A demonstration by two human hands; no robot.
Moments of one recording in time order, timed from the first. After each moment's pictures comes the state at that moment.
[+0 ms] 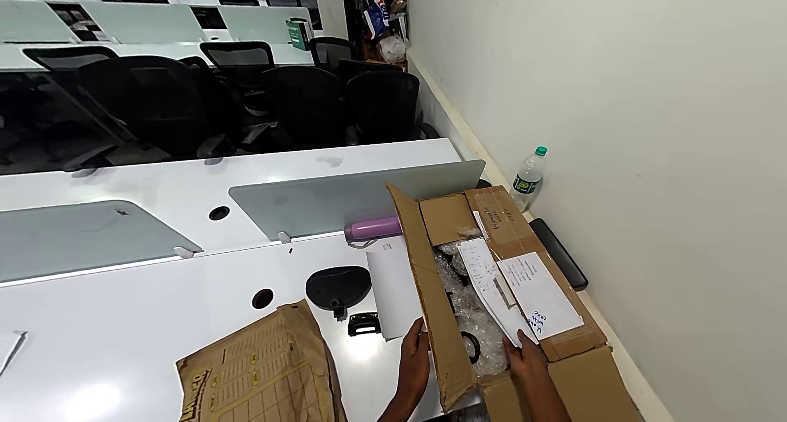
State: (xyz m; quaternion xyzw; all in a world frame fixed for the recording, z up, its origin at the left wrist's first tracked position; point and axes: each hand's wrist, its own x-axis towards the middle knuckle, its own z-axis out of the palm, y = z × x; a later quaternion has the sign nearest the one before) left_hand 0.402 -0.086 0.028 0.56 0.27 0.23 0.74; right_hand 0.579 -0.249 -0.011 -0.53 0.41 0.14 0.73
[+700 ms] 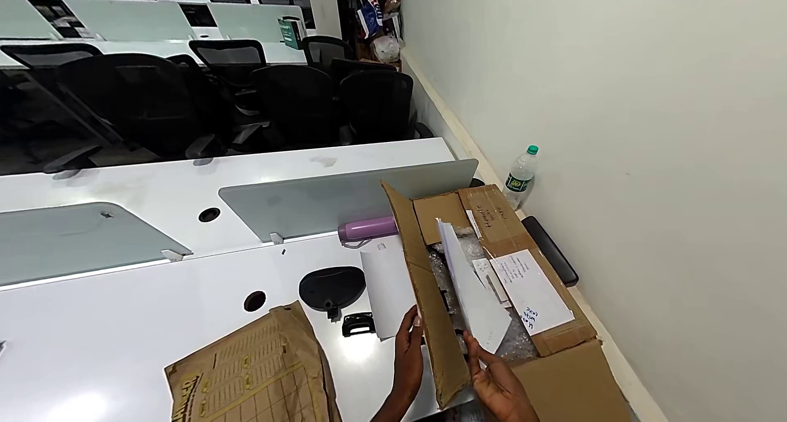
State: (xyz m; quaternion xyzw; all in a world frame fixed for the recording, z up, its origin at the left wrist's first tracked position) left_hand 0.407 -0.086 0.034 0.54 0.28 0.25 0.75; right_hand 0.497 -0.229 0.063 -0.35 0.37 0.38 0.77
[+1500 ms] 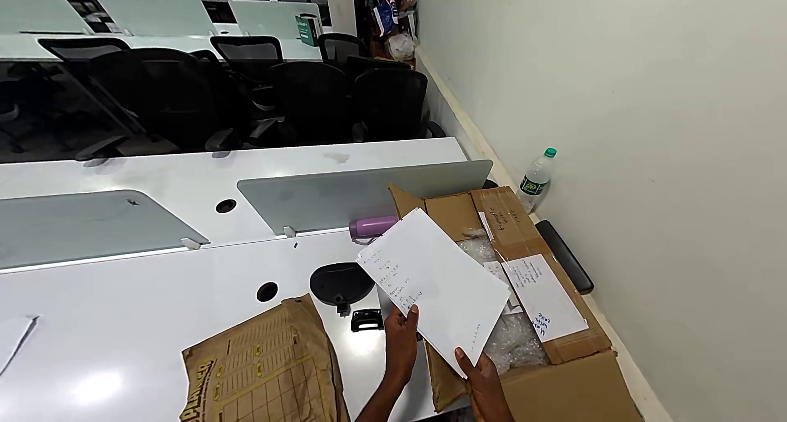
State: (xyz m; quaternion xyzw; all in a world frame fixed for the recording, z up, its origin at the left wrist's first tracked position) left_hand 0.408 -0.053 0.056 0.46 0.38 0.28 0.75; right_hand 0.454 -0.211 0.040 -0.61 0.03 0.32 0.73
